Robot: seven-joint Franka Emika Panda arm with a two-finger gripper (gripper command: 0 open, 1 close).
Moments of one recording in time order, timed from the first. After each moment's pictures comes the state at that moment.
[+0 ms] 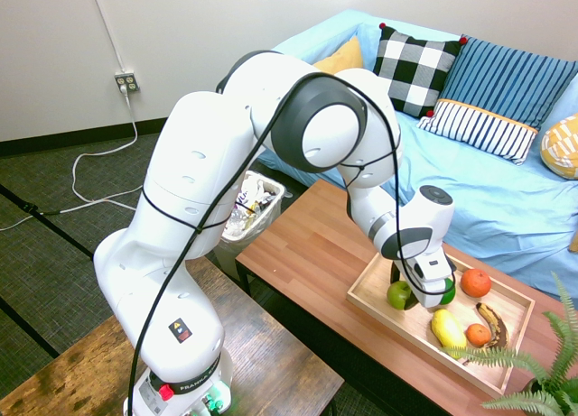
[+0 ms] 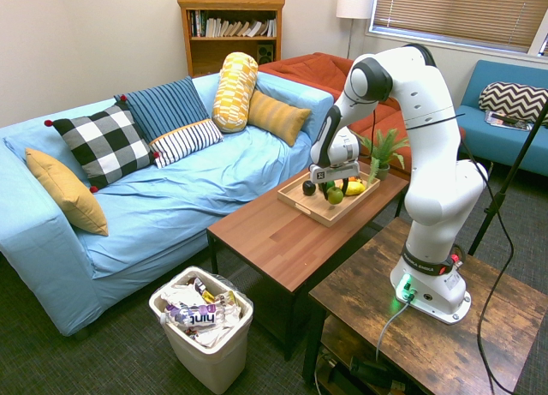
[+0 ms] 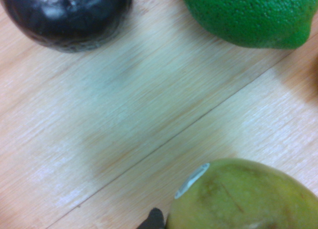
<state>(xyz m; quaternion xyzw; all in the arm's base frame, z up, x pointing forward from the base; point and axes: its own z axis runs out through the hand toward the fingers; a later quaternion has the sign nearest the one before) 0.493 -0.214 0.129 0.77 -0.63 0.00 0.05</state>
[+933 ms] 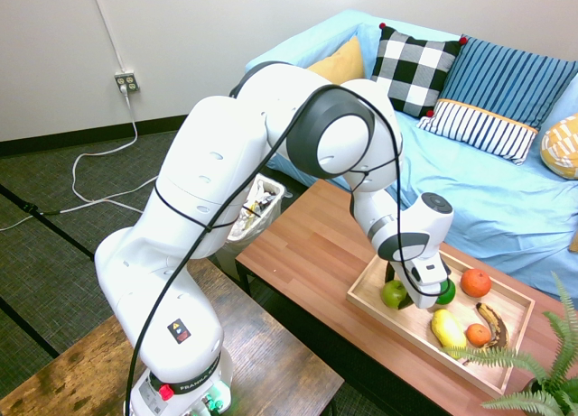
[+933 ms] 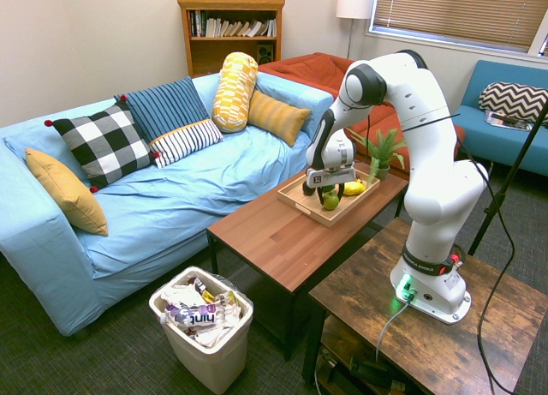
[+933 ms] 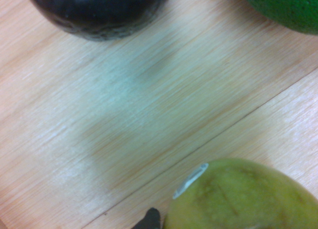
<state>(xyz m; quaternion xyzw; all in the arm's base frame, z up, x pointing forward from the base) 0.499 -0.208 0.104 0.78 -0.63 -0.02 0.03</state>
